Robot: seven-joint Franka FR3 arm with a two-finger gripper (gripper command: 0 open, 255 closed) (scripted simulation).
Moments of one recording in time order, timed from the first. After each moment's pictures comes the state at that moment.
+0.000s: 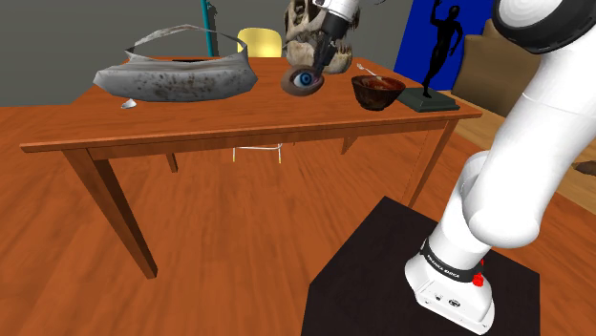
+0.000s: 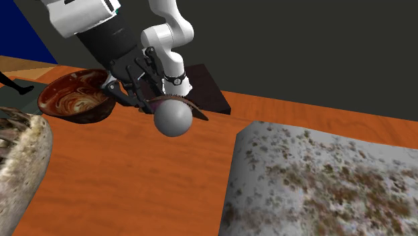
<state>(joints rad) 0.21 -0.03 -0.55 -1.72 0.32 1.76 -1.27</state>
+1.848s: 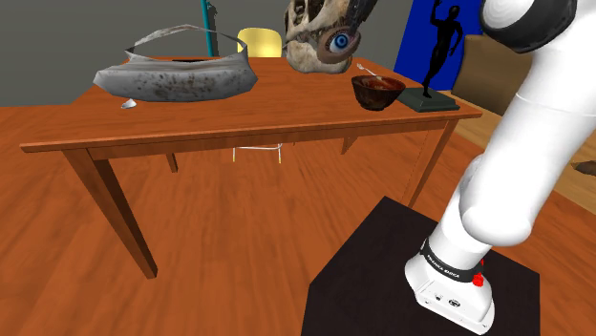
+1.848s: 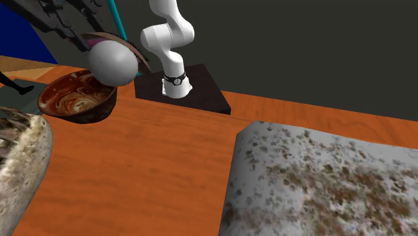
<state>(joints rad) 0.10 0.01 -0.65 -1.35 0.35 1.37 -1.35</state>
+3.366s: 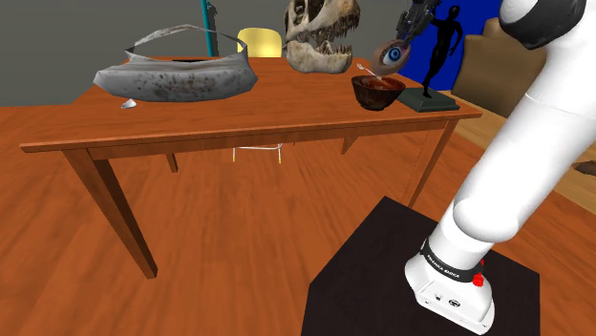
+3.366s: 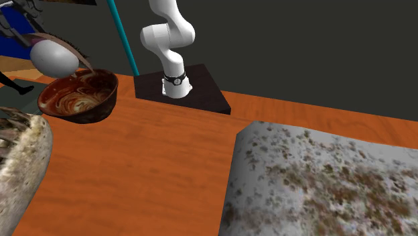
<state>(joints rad) -0.06 -0.05 -0.81 -1.45 0.30 1.32 -1.68</state>
